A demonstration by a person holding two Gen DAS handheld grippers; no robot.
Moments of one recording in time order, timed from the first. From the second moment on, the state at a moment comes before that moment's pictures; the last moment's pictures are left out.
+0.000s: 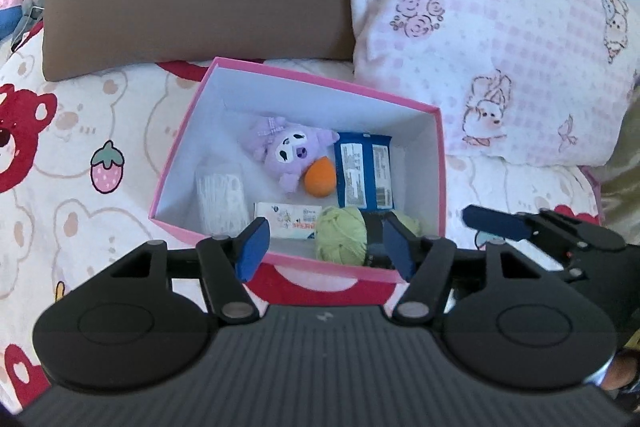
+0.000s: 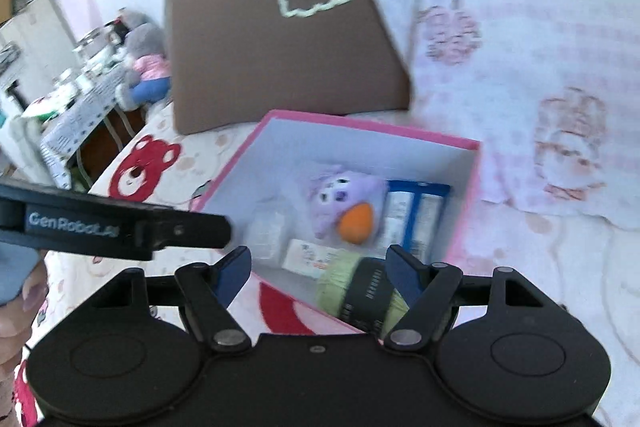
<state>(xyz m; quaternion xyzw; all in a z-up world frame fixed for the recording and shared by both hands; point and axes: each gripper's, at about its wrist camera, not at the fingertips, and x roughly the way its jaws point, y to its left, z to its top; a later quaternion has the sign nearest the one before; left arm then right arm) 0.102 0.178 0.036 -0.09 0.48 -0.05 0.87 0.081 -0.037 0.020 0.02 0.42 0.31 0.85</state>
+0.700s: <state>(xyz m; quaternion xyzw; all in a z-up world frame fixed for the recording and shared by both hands) 0.015 0.121 0.054 -0.03 0.43 -0.09 0.90 0.016 -0.119 0.057 0.00 0.41 0.22 0.89</state>
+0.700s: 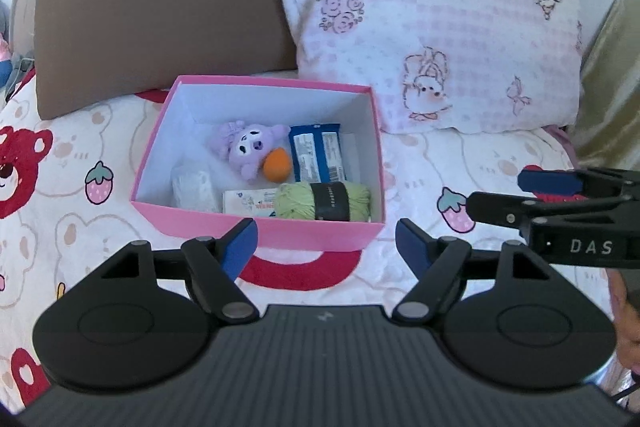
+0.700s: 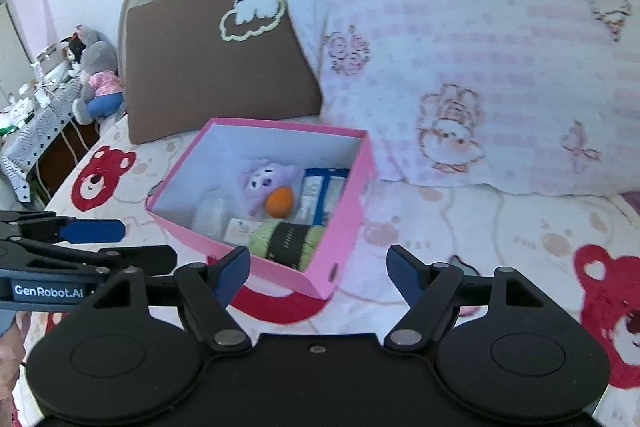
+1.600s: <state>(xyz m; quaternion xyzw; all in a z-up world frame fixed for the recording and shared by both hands) -0.008 0.077 0.027 -0.02 0.47 -0.07 0.88 -0.009 -0.183 0.035 0.02 0.43 0.10 0.90</state>
